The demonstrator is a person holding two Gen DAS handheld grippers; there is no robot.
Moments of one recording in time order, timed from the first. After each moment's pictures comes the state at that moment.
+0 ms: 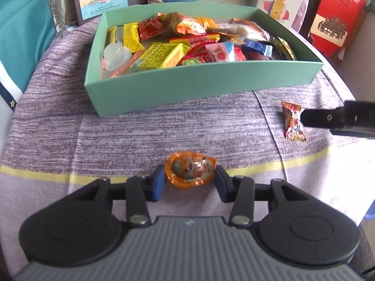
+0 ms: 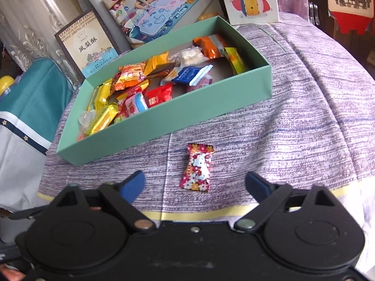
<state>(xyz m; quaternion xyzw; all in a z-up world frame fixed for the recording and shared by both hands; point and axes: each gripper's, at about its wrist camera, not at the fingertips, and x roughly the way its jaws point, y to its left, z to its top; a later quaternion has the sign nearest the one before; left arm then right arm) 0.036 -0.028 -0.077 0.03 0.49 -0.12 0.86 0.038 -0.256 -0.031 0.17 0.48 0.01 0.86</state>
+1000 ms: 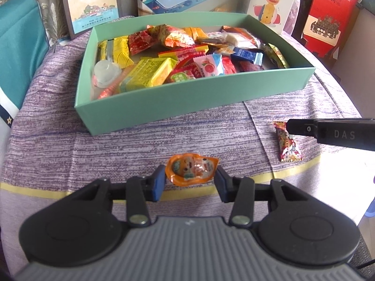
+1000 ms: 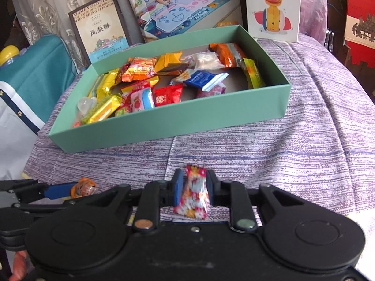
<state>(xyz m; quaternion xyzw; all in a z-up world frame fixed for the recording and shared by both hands) 0.039 -0.039 -0.065 0.04 0.47 -0.13 0.87 0.045 -0.239 -0.023 0.10 0.46 0.03 0.88</state>
